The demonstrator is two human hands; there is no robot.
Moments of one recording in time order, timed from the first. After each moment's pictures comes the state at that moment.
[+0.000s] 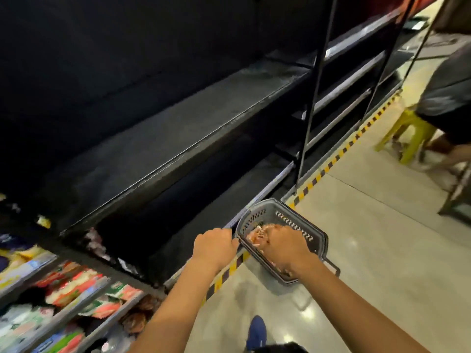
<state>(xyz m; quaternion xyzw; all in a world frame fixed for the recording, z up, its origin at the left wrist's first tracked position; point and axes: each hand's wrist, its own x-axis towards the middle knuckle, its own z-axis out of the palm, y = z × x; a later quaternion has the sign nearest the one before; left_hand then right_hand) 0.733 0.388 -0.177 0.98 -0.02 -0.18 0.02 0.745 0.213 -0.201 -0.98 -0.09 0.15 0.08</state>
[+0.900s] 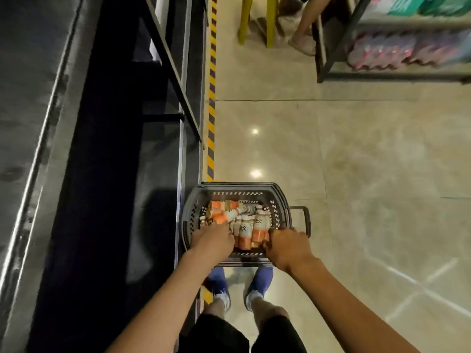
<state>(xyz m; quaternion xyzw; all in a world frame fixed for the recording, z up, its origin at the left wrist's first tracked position) 1.095 0.269 -0.381 0.84 -0.36 -0.41 -0.07 0.961 0.150 -0.362 -0.87 0.32 0.35 0.15</state>
